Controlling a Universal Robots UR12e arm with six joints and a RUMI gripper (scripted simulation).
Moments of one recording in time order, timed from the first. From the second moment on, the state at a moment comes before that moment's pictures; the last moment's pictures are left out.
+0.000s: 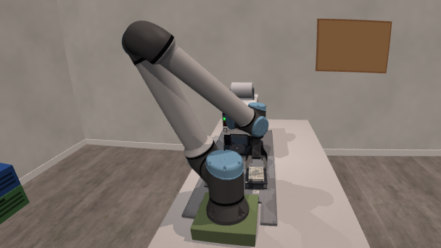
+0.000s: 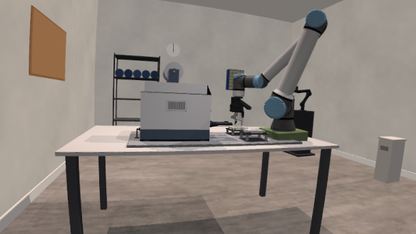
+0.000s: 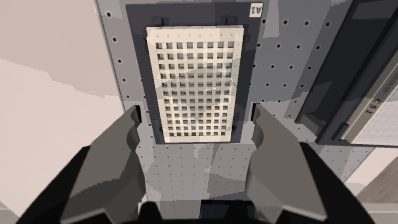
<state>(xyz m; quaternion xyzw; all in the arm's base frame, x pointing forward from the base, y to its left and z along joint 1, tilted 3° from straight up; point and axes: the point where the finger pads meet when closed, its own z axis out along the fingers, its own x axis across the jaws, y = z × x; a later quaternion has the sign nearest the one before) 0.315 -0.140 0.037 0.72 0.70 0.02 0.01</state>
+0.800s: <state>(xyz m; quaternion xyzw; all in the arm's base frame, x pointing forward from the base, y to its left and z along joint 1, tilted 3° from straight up) 0.315 -0.139 0.027 0.72 0.70 0.02 0.01</state>
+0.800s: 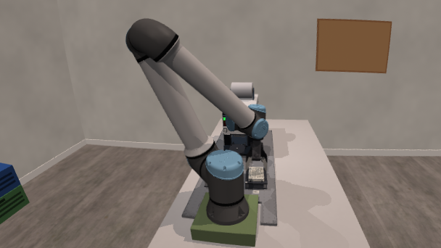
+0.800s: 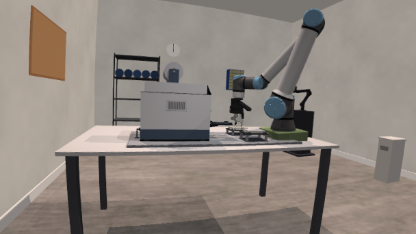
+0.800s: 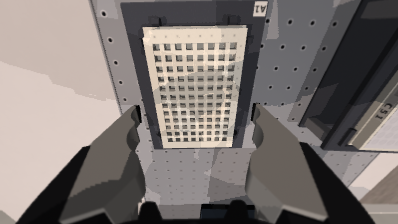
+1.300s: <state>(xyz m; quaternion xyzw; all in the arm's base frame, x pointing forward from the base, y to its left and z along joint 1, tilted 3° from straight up) 0.316 -0.139 0.022 0.72 0.70 0.02 0.01</state>
